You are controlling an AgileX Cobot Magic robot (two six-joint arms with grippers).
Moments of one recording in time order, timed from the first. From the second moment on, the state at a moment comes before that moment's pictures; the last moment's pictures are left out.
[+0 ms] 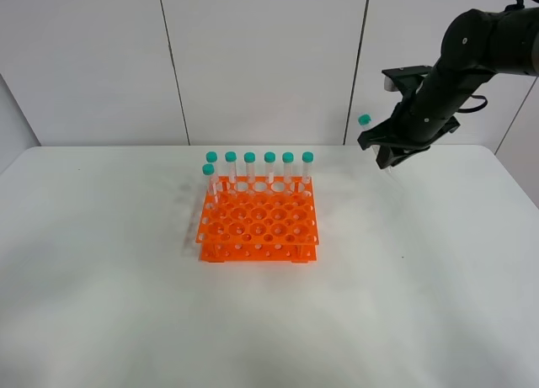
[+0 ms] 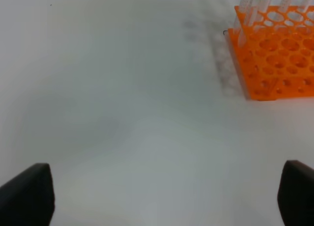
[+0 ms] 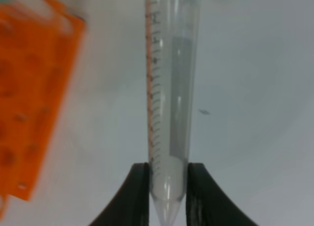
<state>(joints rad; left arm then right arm) -0.10 -0.01 -0.49 -0.02 1.07 -0.03 0.17 1.89 -1.51 0.12 0.88 -0.22</state>
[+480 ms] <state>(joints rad) -0.10 -0.01 -0.49 -0.02 1.07 -0.03 0.41 1.88 -1.51 0.17 0.66 -0.30</state>
